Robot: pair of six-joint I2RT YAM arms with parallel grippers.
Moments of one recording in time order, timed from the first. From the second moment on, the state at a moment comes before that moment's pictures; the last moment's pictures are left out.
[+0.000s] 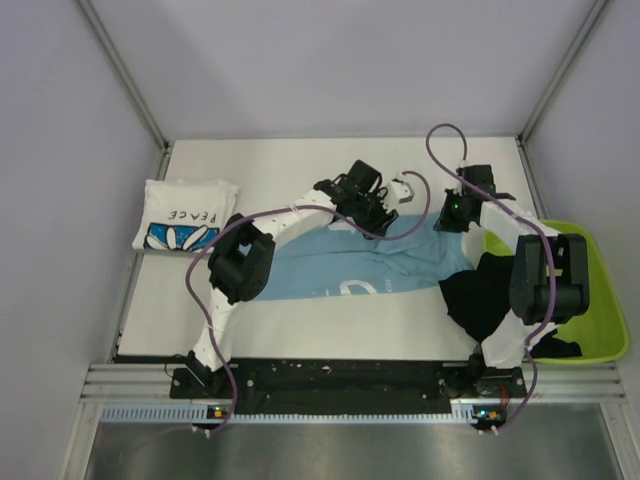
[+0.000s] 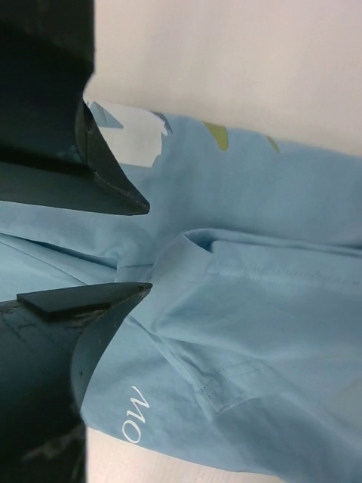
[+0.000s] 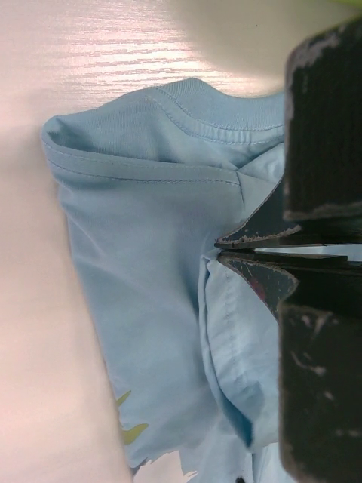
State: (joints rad) left arm -0.74 2.17 1.79 -0.50 0.38 0.37; right arm 0.03 1.68 1.09 -0.38 -0.17 0.32
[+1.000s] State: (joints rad) left arm -0.69 2.31 1.84 -0.44 0.44 0.08; right arm 0.03 1.72 1.07 -0.37 -0.12 0.33
